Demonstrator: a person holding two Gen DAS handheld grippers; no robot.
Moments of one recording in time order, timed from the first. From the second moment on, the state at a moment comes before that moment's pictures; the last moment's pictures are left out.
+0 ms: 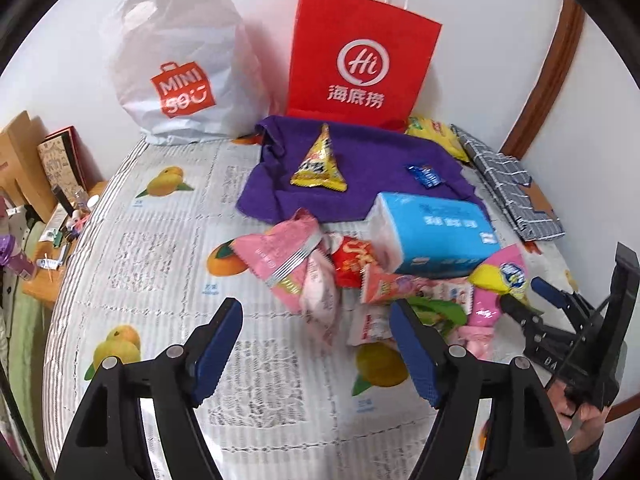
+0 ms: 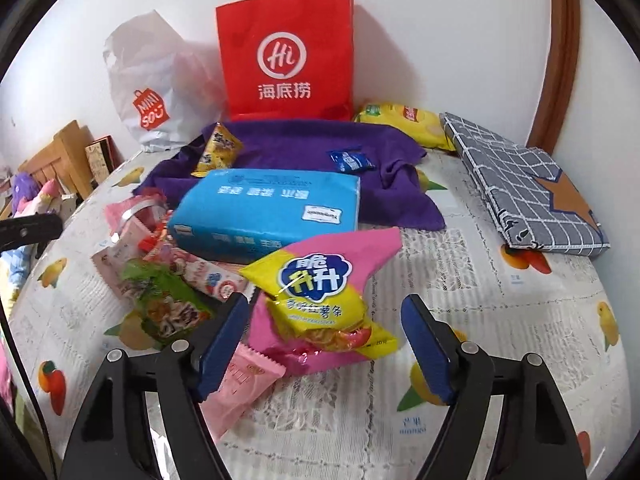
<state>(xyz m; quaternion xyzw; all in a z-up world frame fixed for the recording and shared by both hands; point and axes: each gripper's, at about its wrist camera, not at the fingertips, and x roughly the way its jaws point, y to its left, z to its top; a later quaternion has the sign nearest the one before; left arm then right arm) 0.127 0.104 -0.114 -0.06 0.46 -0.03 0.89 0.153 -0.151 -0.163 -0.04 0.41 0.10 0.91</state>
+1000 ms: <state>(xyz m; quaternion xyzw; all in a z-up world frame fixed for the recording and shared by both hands) 0.177 0.078 -0.189 -0.04 0.53 -0.01 0.85 0.129 -0.155 -0.184 -0.06 0.39 0.13 0.91</state>
